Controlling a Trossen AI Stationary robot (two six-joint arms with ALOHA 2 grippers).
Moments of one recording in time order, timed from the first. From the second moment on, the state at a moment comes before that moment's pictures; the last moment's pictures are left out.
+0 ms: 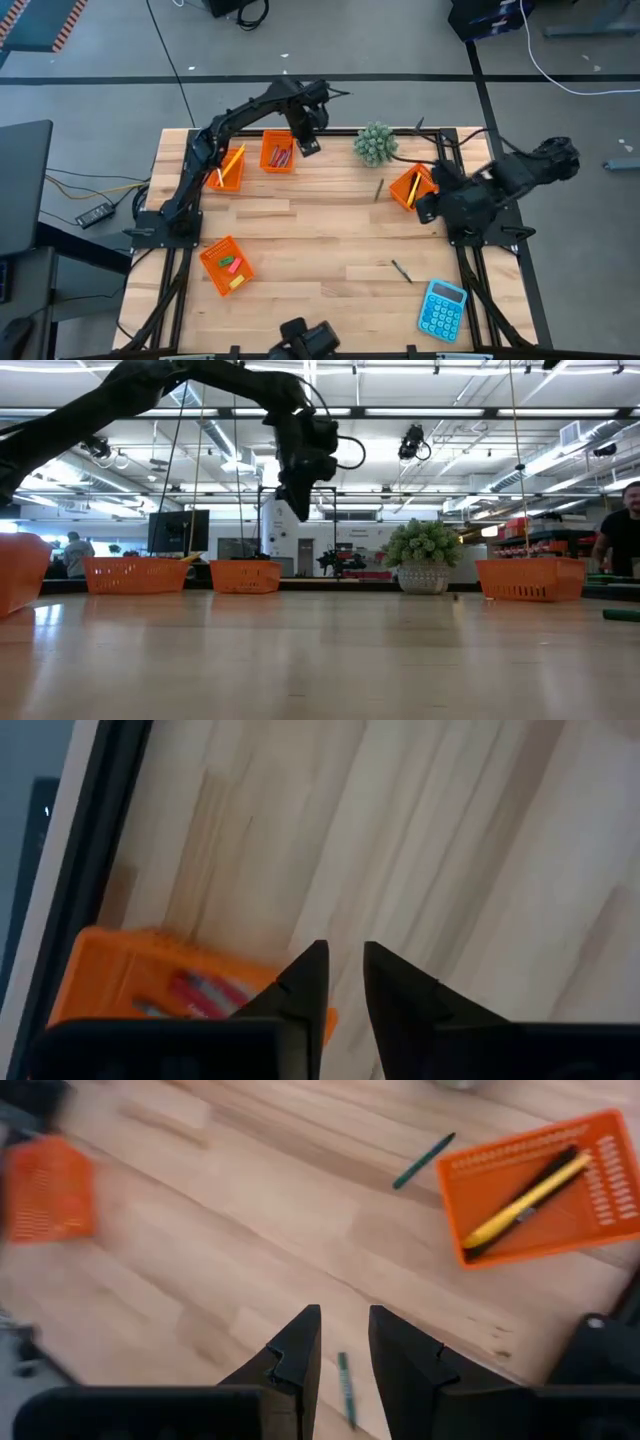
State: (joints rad) left arm 0.59 2.28 2.30 -1.41 0.17 0.22; right arm 0.46 1.14 1.46 -1.54 0.42 1.55
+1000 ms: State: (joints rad) left arm 0.80 1.97 2.30 -1.28 0.24 0.20; right arm -0.12 1.67 1.46 -1.27 -0.03 1.19
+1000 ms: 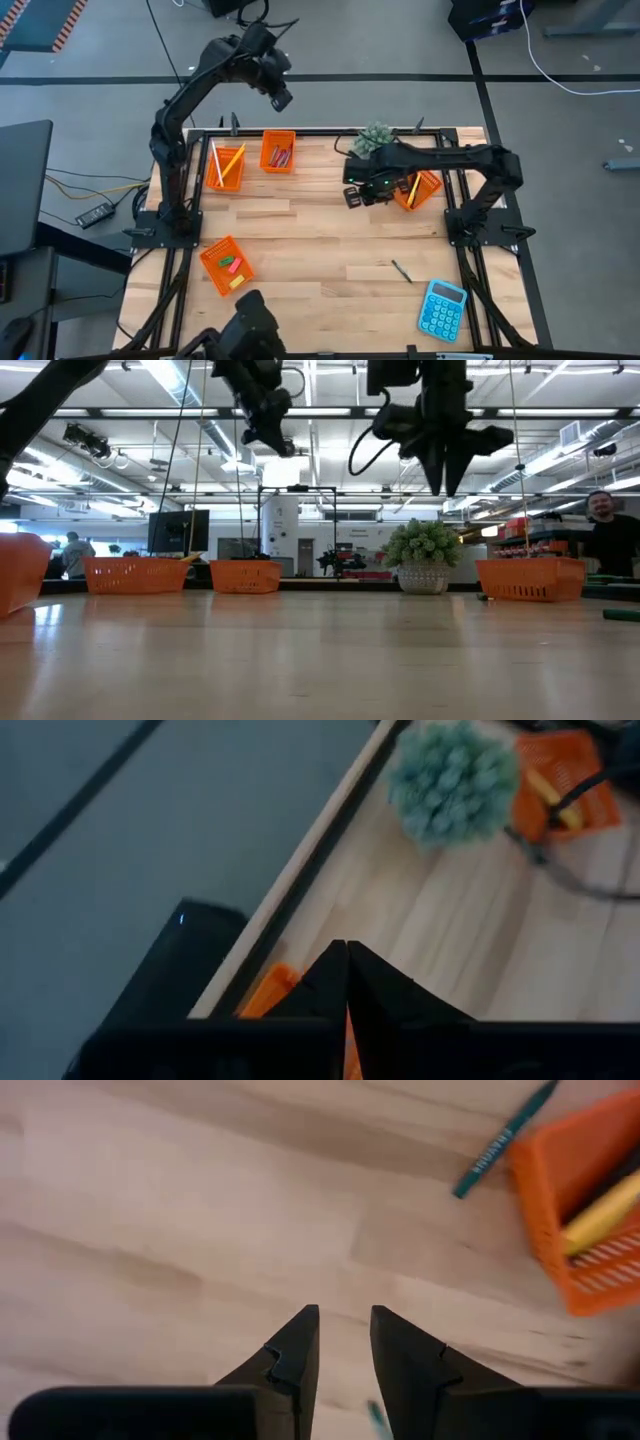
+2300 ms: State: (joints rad) left arm 0.61 1.33 1.46 -0.56 0.18 -0.10; right arm 0.05 1.83 1.46 -1.15 0.23 1.90
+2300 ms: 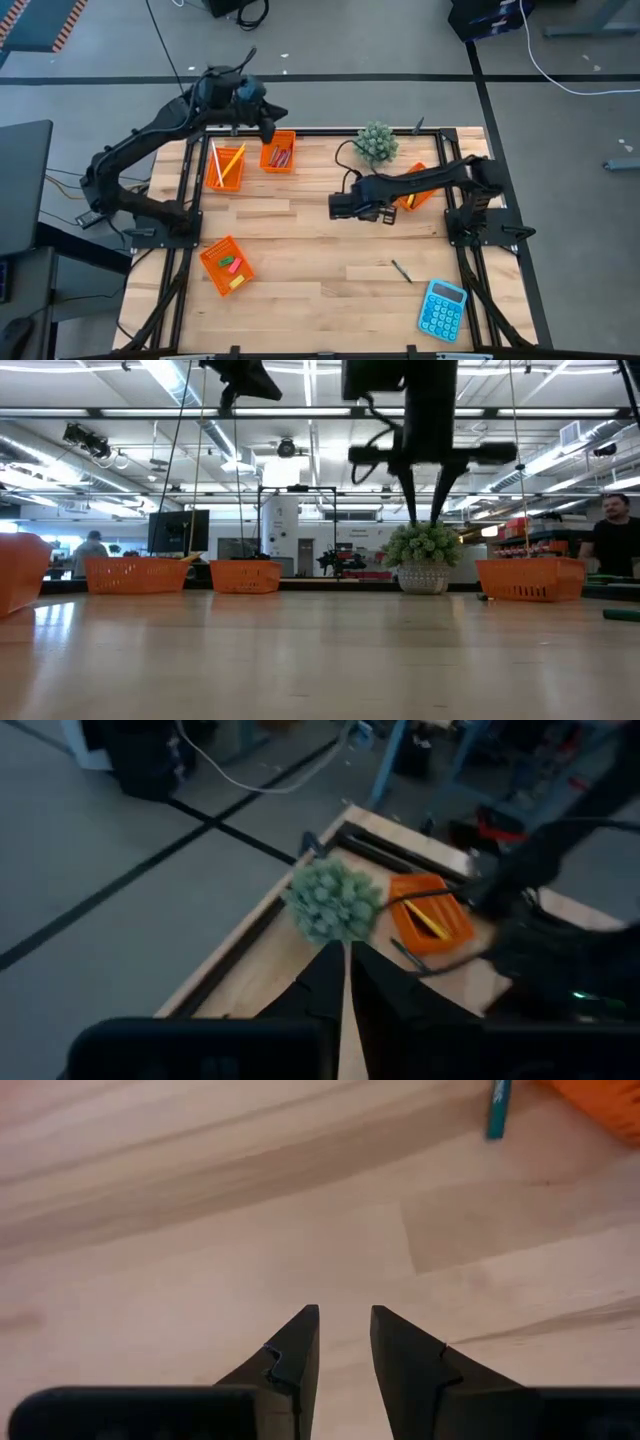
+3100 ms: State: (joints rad) left arm 0.63 1.26 1.46 -0.66 0.32 0.14; right arm -0.07 1.93 1.46 -1.29 0.13 1.78
